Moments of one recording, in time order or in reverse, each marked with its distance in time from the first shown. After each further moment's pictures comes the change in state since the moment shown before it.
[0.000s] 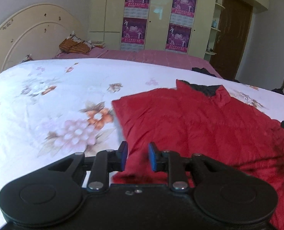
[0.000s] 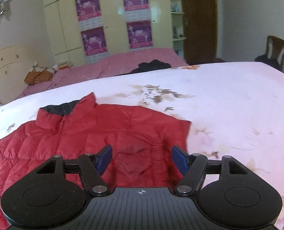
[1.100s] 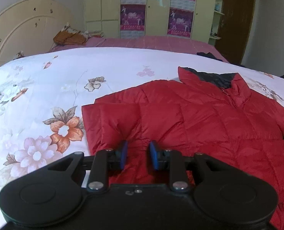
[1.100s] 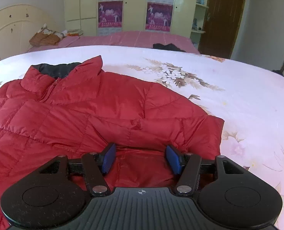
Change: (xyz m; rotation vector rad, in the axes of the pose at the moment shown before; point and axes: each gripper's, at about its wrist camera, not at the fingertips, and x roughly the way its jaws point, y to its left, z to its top) left arm 0.101 -0.033 0.025 0.038 0.094 0.051; right arm 0.090 0.014 -0.010 -0.194 0.126 -0.026
